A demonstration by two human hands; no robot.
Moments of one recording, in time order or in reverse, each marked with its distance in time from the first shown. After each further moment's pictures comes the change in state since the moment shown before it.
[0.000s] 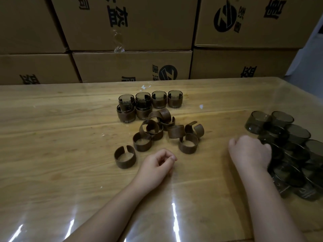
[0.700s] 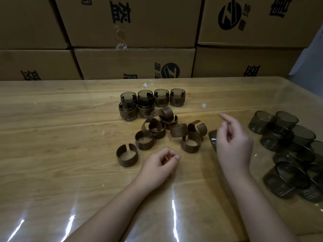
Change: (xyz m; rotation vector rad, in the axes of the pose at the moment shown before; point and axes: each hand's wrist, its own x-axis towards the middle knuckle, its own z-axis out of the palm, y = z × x) left_hand 0.001 -0.001 0.000 -0.043 -0.018 0.011; right_hand -0.037 -0.038 0.002 0.856 0.407 -0.366
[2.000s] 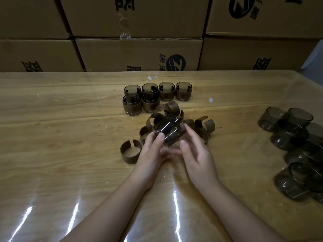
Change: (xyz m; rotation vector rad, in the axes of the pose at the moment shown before) left_hand 0.012 -0.012 -0.011 -0.675 0.073 0.006; right_hand -0.053 -0.013 0.052 0.499 -0.506 0.092
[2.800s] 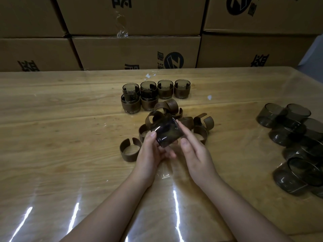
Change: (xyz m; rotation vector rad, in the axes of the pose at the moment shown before) left_hand -0.004 0.004 0.005 0.025 0.034 0.041; right_hand 0.001 0.000 -0.001 0.042 -0.091 -0.002
